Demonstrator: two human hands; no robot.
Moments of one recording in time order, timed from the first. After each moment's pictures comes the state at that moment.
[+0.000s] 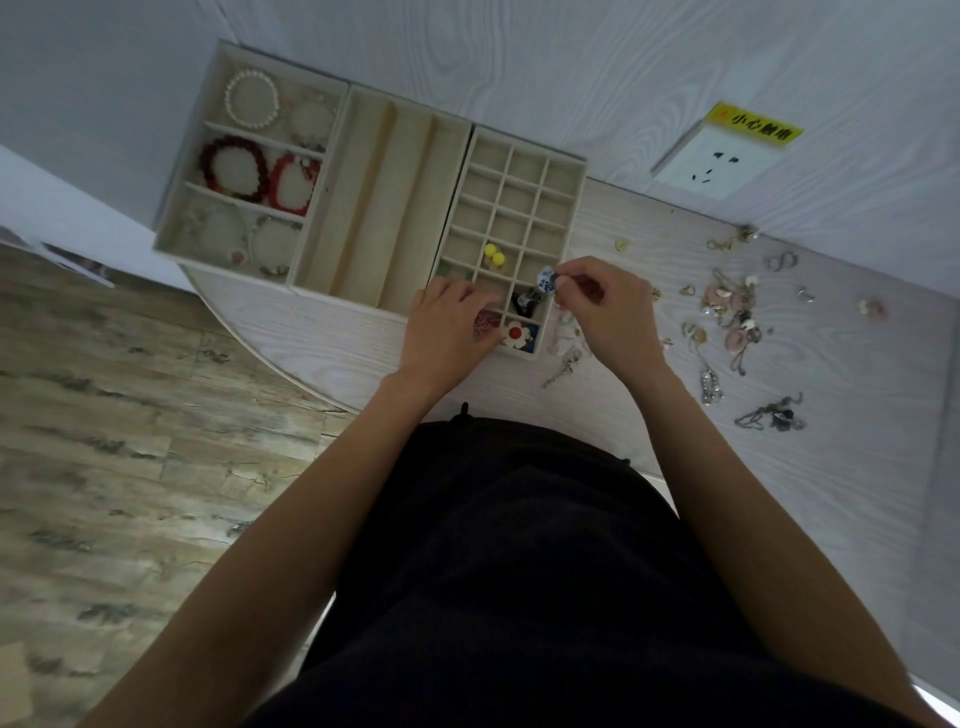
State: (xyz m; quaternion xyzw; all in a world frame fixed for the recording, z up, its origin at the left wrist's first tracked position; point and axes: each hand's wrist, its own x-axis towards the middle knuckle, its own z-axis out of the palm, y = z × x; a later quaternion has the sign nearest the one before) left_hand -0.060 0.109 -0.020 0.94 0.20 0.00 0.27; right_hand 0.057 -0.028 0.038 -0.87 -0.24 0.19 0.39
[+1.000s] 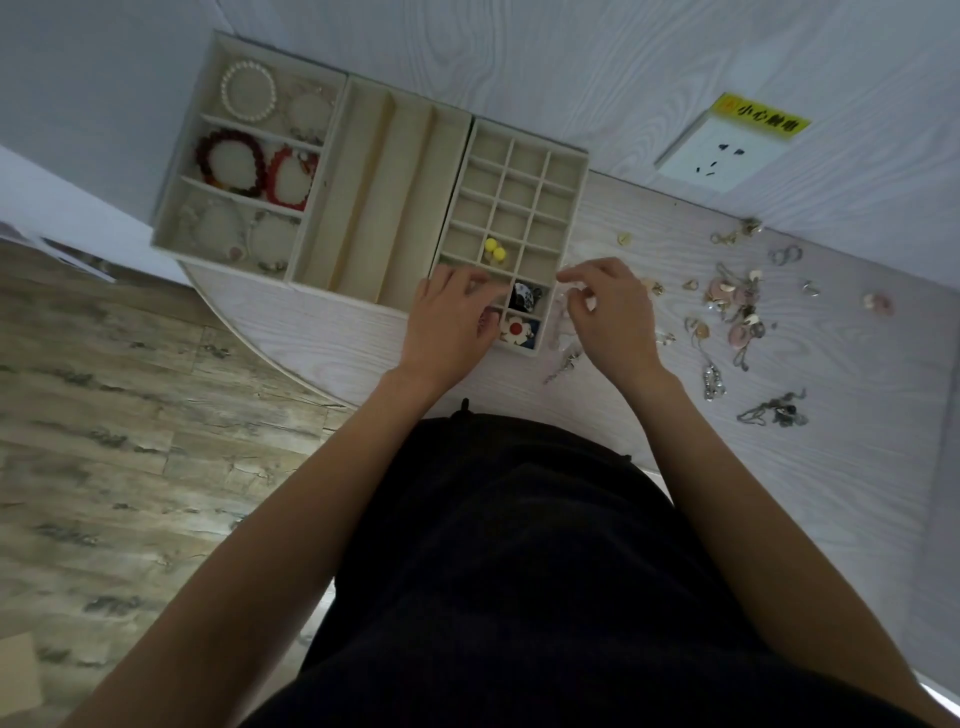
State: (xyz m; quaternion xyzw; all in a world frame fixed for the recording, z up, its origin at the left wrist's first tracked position) left_hand -0.057 0.110 -0.019 0.96 0.16 0.04 0.24; right_hand 0.059 -0.036 0.019 -0.91 -0.28 0.15 0.25
